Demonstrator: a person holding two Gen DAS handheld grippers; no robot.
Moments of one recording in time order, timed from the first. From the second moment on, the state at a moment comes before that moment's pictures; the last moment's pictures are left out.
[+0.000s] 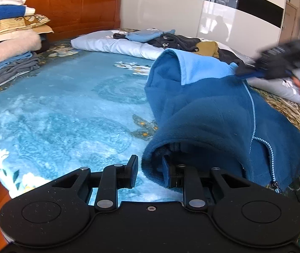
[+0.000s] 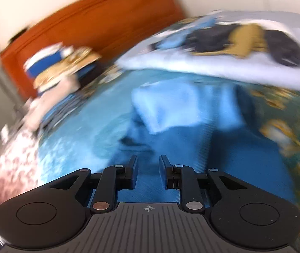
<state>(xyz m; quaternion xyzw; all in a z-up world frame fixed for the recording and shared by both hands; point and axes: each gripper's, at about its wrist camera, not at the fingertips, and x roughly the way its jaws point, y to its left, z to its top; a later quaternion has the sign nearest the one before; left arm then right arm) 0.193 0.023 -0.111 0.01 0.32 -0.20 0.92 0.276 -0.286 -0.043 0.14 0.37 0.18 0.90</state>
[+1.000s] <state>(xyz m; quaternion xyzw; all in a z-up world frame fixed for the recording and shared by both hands) 0.214 0.048 -0.103 -0.06 0.28 -0.19 0.94 0.426 -0.150 -0.074 0.01 0.48 0.28 0.83</state>
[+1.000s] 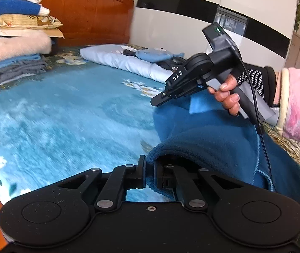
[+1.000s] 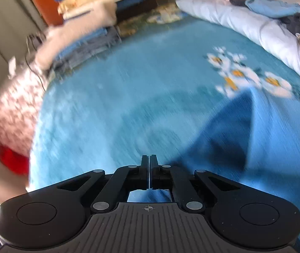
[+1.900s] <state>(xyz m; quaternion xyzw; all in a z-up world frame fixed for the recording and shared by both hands) 0.220 0.074 -0.099 -0.09 0.25 -0.15 0.95 0.440 -0.133 -0.087 0.03 0.49 0.27 0.83</state>
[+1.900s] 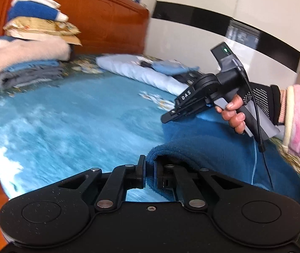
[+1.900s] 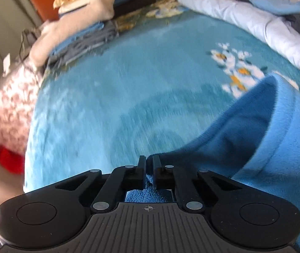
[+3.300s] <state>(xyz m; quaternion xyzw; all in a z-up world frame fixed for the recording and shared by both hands) 0.229 0.111 -0.110 -0.25 0.34 -0.16 0.89 0.417 -0.346 -0.077 0.20 0.45 0.04 0.87</state>
